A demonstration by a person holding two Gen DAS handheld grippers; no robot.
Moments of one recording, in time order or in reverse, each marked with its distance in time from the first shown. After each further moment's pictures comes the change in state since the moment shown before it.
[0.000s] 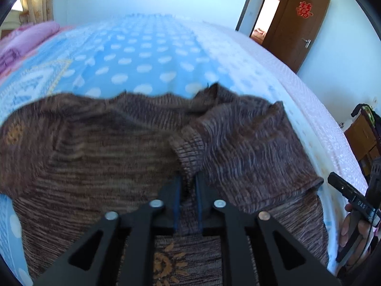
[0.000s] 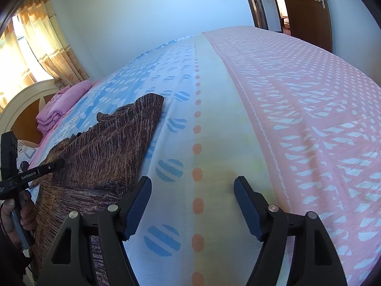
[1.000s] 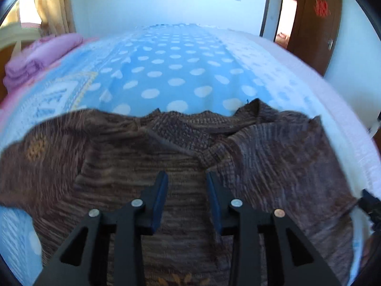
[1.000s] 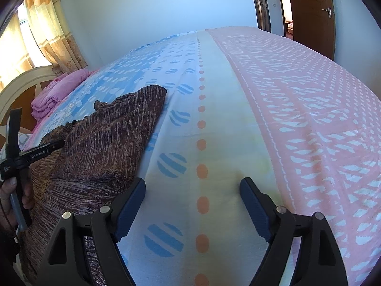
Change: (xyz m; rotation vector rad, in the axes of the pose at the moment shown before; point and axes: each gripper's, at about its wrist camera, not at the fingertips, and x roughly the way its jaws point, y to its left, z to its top) left arm 0.012 0.013 0.016 -0.002 -0.089 0.193; right arm 0.005 0.012 -0.002 -0.065 0.023 -0.047
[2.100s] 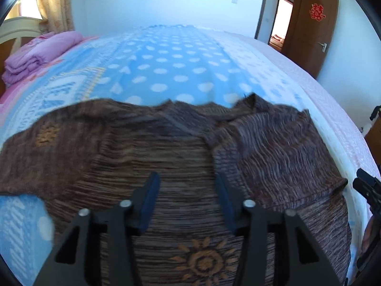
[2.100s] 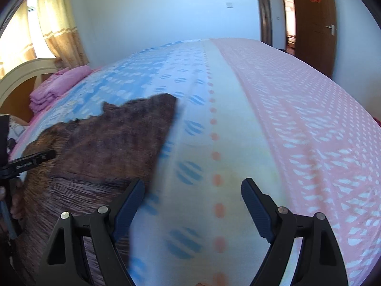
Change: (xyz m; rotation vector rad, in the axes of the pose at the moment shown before) left arm -0.028 0.022 -0.015 0.007 -0.006 -0.021; right arm -0.015 0.052 0.012 -0.118 -0.045 0.015
